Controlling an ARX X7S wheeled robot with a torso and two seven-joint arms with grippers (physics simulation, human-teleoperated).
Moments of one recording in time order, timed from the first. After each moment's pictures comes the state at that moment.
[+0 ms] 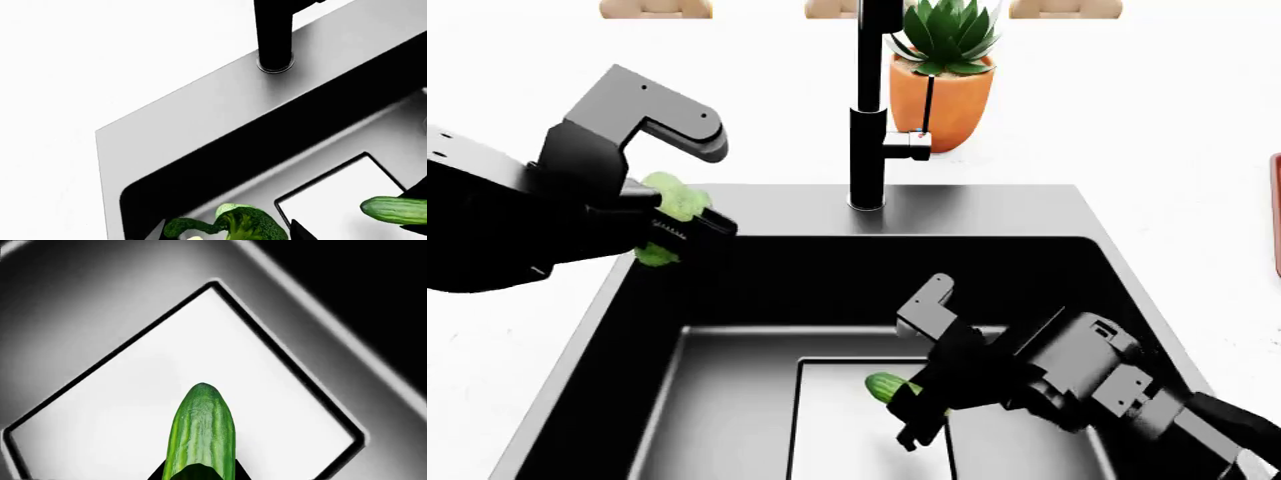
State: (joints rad) left arm -1.46 -0.67 0.62 -0.02 -1.67 -1.53 -0.67; right arm 1.05 0.43 -1.12 0.37 0.80 0.92 -0.41
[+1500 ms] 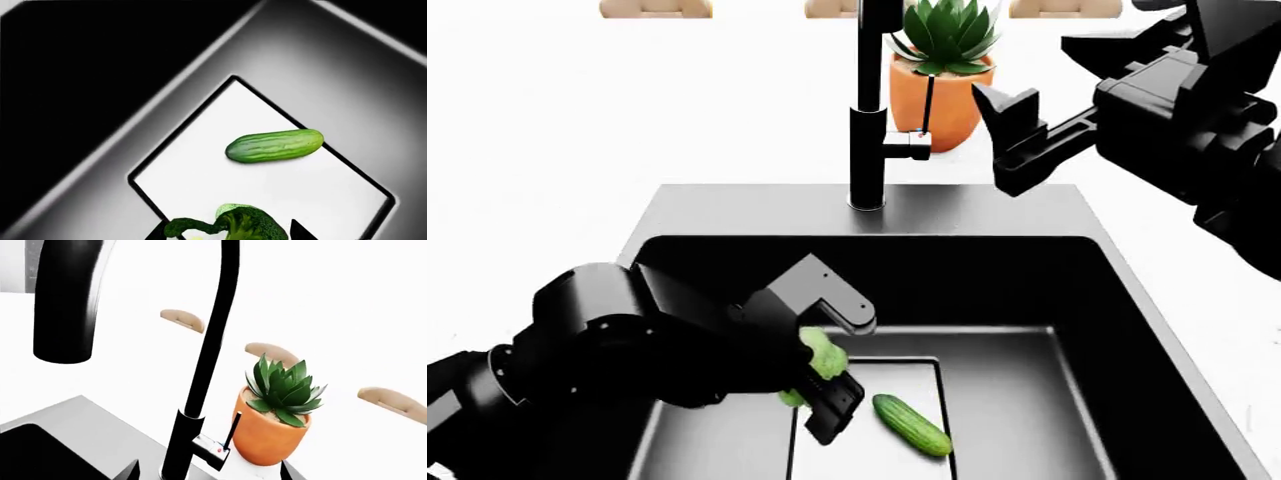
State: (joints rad) left arm -1.18 -0.48 1.02 0.00 -1.35 -1.20 -0.25; right arm 1.35 0.79 -0.48 -0.32 1.28 1.07 0.26
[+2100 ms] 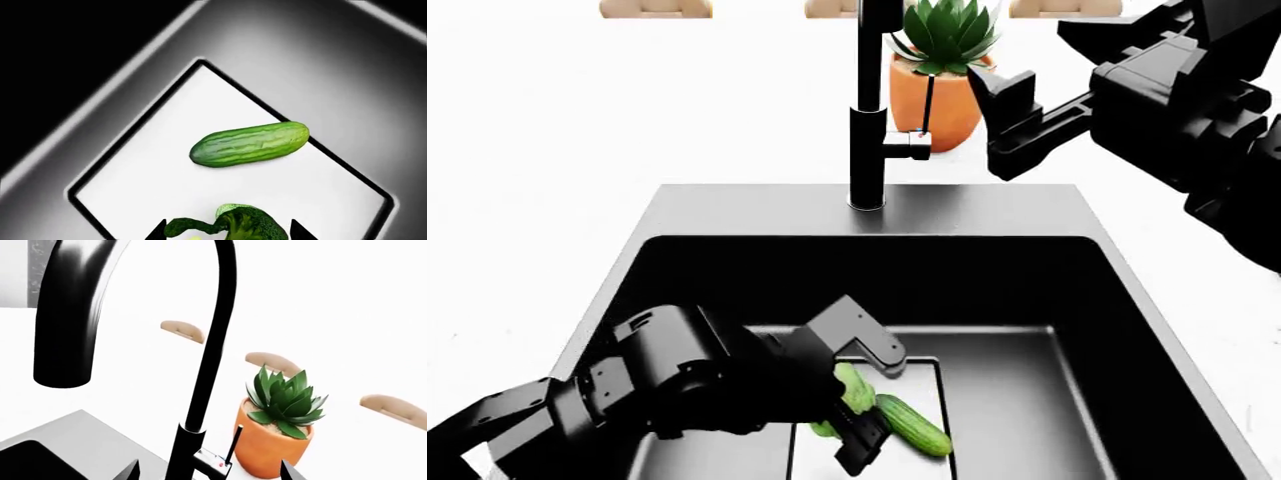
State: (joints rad) left arm -1.09 -0.37 1.14 -0.13 -1.18 -1.06 -0.12; right arm 1.35 0.77 -0.47 -0.30 1.26 1.03 0.26
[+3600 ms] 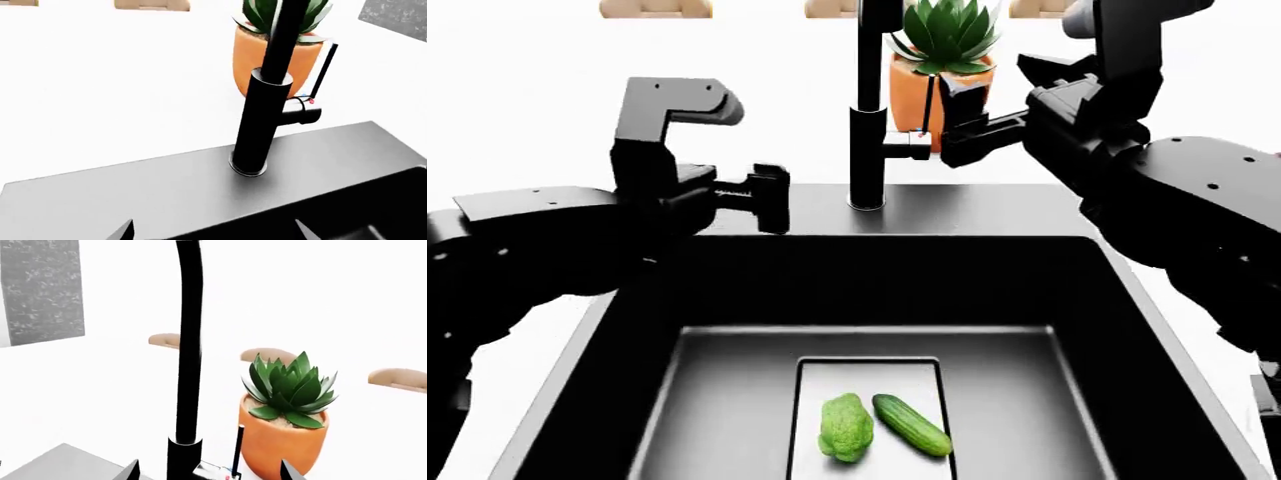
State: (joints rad) left arm -1.21 -0.60 0.69 -0.10 -1.39 -0.84 -0.41; right arm 1.19 0.59 -0.53 -0.06 1.04 0.75 0.23
